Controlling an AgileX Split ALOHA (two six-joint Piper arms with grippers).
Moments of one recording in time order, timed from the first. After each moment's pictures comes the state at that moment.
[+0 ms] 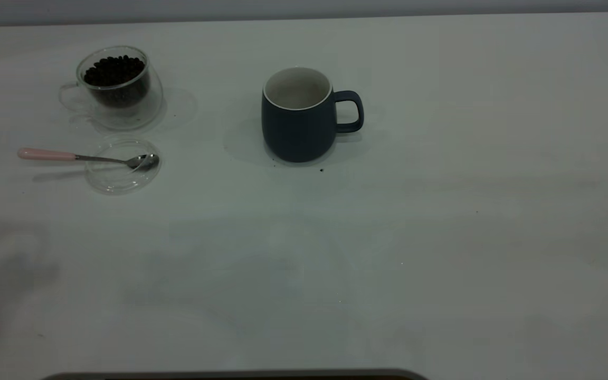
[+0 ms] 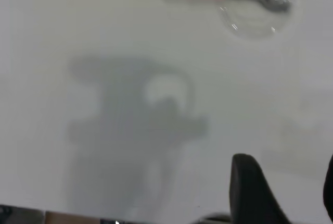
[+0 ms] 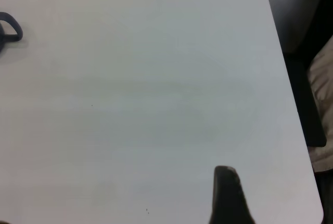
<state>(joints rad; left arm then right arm) 0.03 1.31 -0.75 -0.06 0.58 -0.19 0.02 0.03 -0.47 -0.06 1.12 0.02</state>
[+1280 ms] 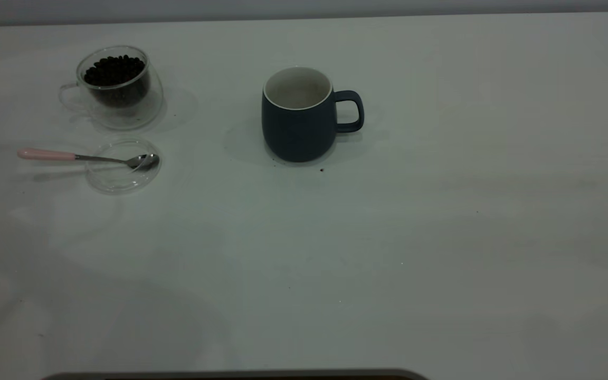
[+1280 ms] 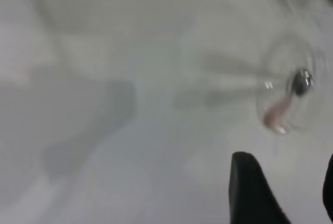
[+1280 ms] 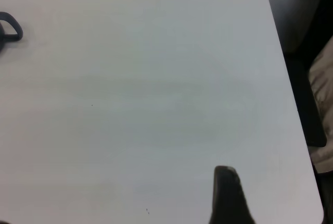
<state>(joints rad) 0.62 2.33 -1.40 -0.87 0.93 0.94 0.02 0.03 -0.47 -0.06 1.12 0.02</state>
